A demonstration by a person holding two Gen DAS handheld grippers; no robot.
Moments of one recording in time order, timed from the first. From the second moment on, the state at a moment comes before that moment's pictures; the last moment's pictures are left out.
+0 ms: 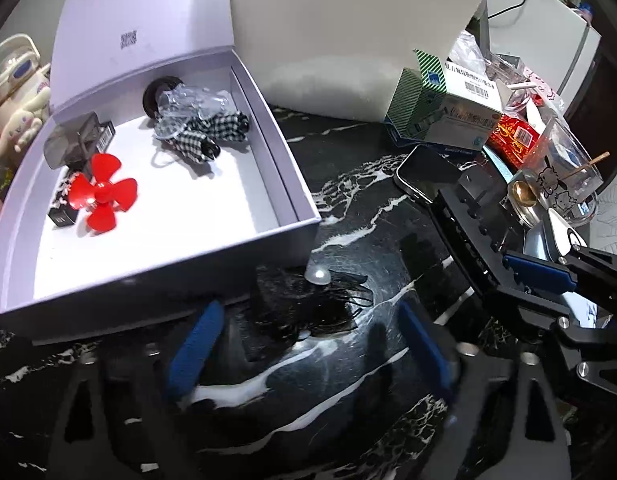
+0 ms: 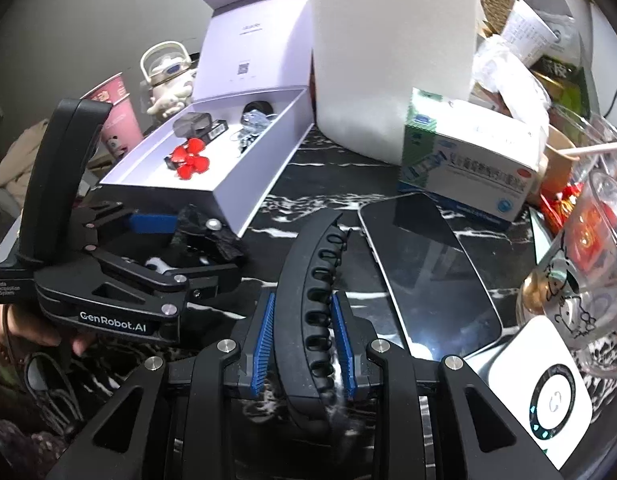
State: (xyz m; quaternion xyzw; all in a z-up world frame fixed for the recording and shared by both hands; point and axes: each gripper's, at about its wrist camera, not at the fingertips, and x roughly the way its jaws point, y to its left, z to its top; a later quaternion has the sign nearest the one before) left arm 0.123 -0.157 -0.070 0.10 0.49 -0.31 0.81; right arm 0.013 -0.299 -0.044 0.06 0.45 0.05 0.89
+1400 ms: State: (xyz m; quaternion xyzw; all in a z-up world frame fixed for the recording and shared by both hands) left arm 0.095 -0.051 -0.071 0.06 0.49 -0.27 0.83; right arm 0.023 -0.212 -0.064 0.02 0.46 0.15 0.87
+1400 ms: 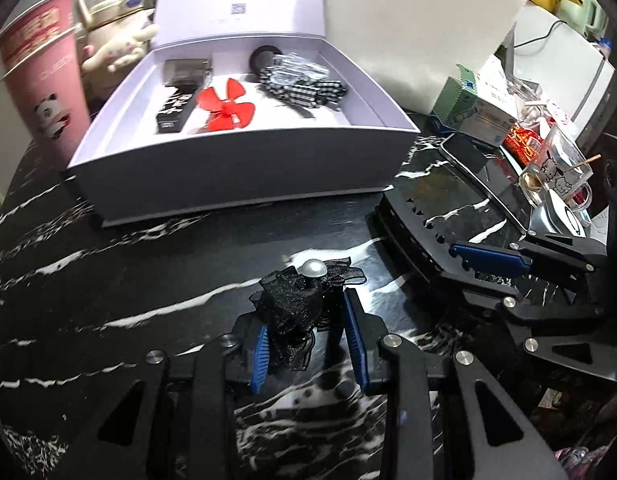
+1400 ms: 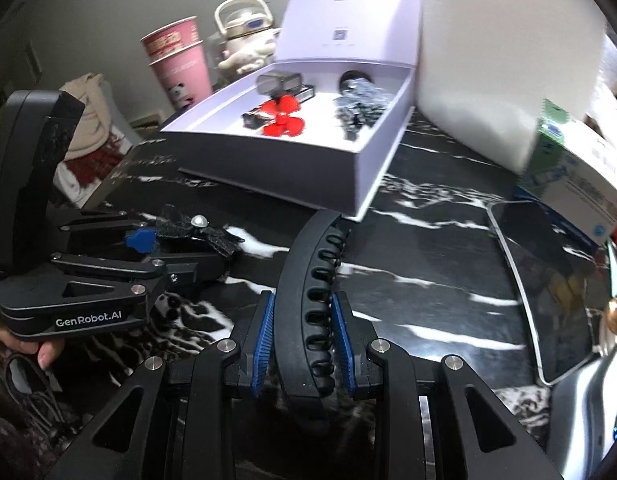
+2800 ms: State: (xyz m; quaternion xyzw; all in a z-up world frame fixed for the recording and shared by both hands) left arm 0.106 -0.030 -0.039 0.05 0.45 -0.26 0.85; right arm 0.047 -0.184 -0.051 -0.02 0.46 0.13 0.88
